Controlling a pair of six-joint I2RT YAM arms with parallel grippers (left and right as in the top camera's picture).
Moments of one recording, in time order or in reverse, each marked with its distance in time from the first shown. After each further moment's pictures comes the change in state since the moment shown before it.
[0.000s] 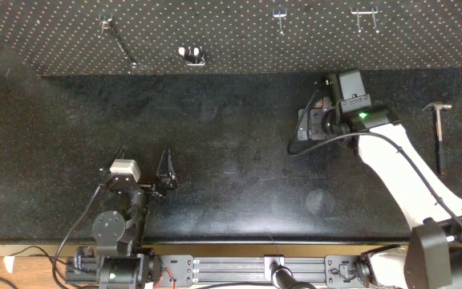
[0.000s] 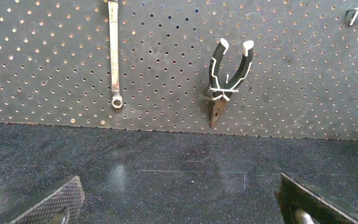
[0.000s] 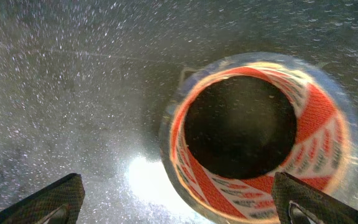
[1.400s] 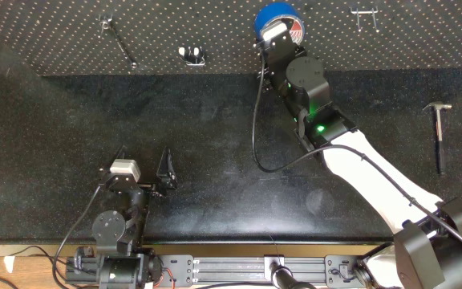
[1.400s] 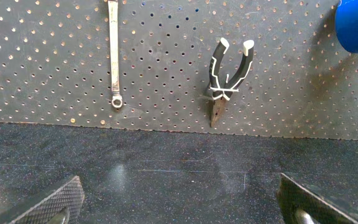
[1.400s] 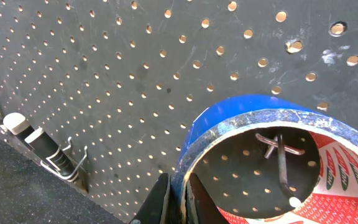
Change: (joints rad) left arm 0.000 0.001 0.000 0.000 0.000 0.000; right arm 0.238 0.031 0.013 0.978 0.163 -0.280
